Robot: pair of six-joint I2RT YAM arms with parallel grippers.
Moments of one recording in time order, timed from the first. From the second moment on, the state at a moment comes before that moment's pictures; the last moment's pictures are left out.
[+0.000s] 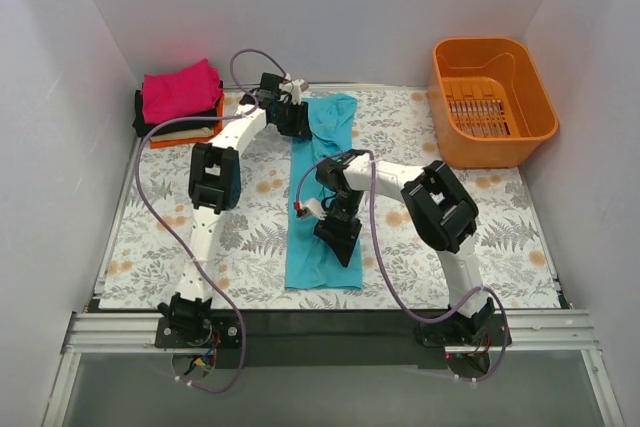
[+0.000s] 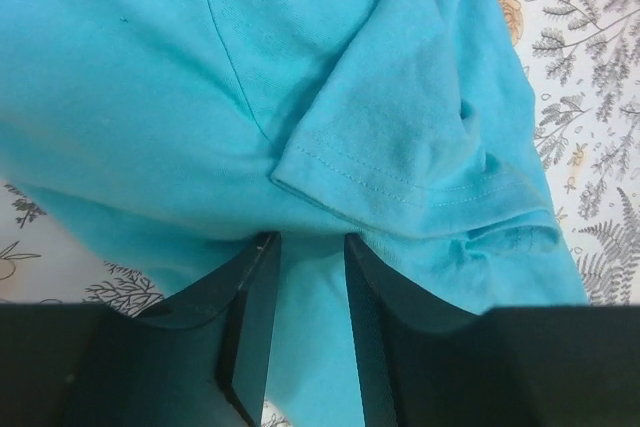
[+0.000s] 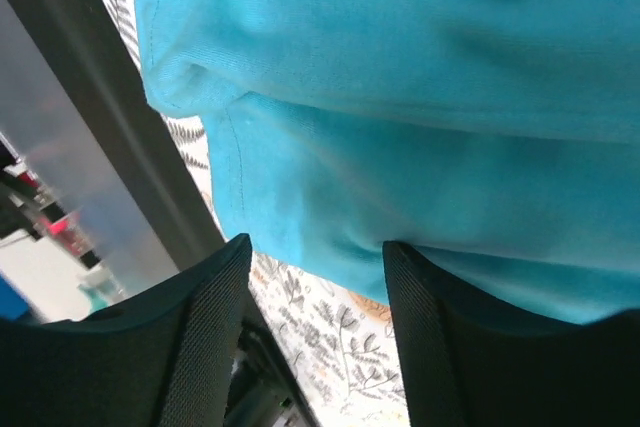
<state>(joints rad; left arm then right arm) -0.28 2.59 2.29 -0.60 0.50 -0.07 0.79 2.12 1.51 -1.21 -0.60 -0.56</state>
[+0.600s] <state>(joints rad) -0.26 1.12 1.05 -0.40 0.80 0.33 0.86 1.25 0.96 -0.81 -0.41 -0.74</state>
